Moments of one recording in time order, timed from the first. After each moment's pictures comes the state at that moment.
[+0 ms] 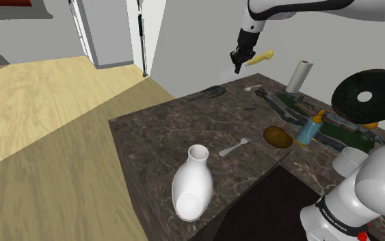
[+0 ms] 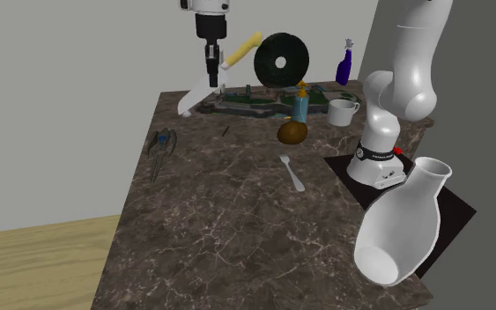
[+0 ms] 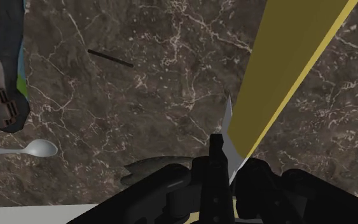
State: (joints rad) arm -0.03 0.02 -0.03 -1.74 0.00 1.80 0.05
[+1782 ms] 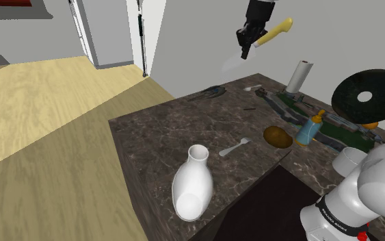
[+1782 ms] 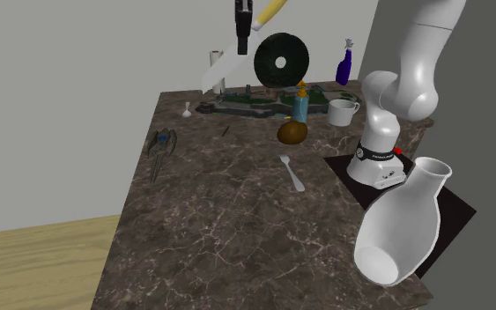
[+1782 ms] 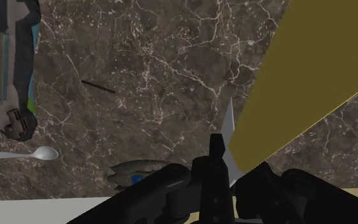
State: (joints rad) arm 0.04 -0.16 0.04 -1.68 0.00 1.57 0.19
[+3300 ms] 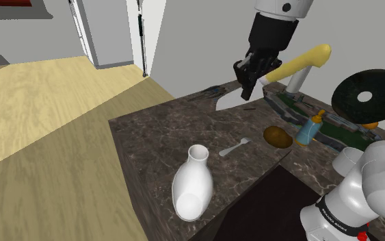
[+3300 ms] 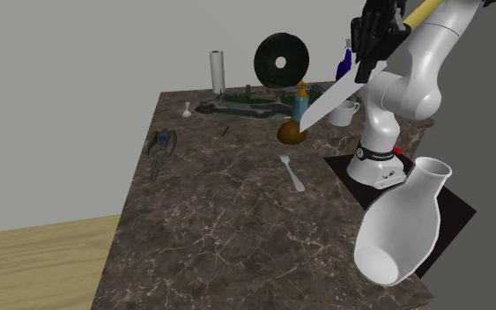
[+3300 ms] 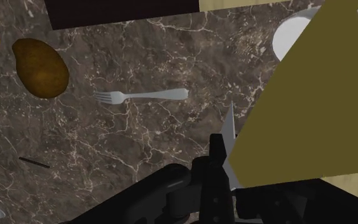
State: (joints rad) arm 0.22 -0.47 0.34 -1.98 0.13 1.57 0.63
